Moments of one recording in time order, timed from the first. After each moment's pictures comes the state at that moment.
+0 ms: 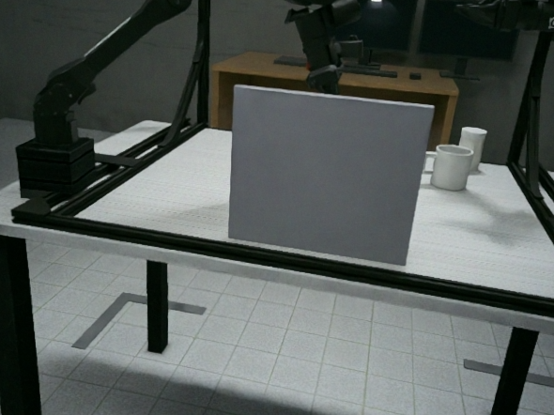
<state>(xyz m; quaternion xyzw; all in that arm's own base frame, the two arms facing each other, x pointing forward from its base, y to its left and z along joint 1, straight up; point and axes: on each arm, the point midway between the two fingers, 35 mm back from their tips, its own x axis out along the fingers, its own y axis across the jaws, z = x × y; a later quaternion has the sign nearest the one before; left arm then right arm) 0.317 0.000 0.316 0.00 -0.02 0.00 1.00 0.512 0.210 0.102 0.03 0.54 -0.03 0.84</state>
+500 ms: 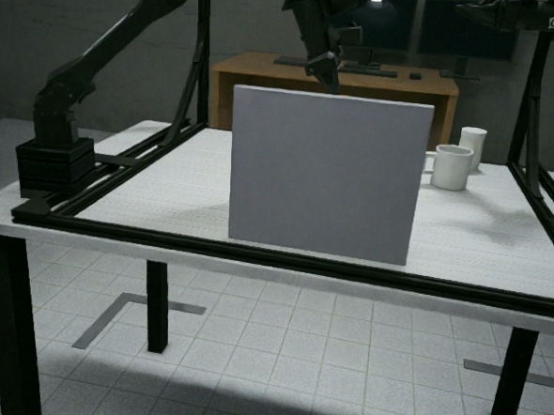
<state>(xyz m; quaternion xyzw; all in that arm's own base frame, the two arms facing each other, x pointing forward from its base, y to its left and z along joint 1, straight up) 0.317 0.000 0.316 0.00 -0.02 0.00 1.00 0.508 0.208 0.127 0.03 0.53 -0.03 0.85</state>
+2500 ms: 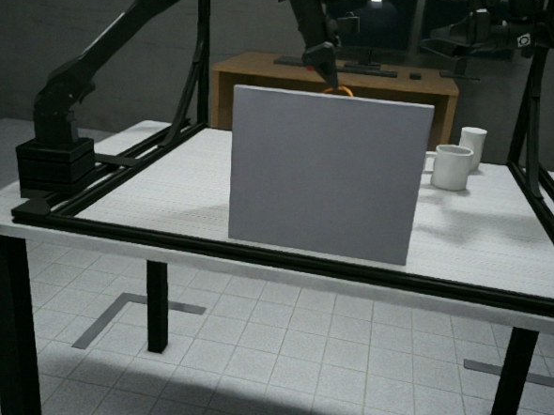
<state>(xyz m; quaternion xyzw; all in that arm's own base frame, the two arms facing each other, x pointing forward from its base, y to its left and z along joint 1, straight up) 0.380 0.054 0.261 0.15 0.06 0.05 0.99 0.502 0.205 0.145 0.03 0.53 -0.03 0.85</state>
